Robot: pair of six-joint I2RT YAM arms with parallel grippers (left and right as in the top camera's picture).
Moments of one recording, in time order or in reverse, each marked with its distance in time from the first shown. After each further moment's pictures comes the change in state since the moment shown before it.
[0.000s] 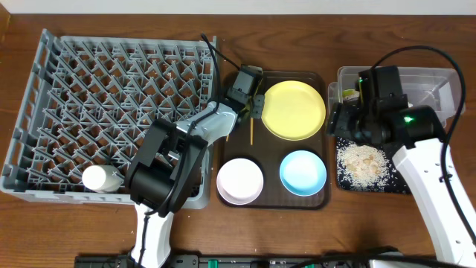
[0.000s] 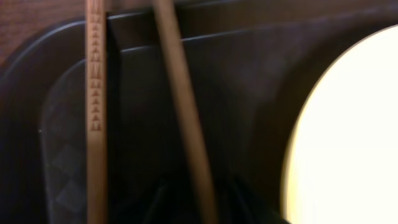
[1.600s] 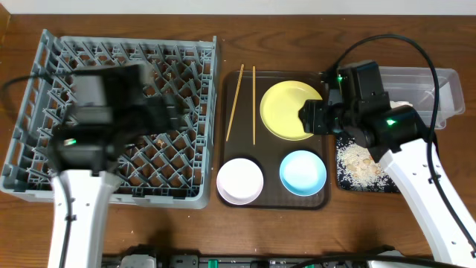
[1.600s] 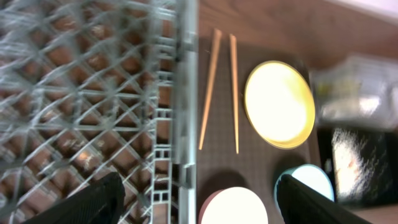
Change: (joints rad) left arm 0.430 -0.889 -0.002 -0.843 0.364 0.044; right arm 0.108 0.016 0.026 0.137 -0.090 -0.104
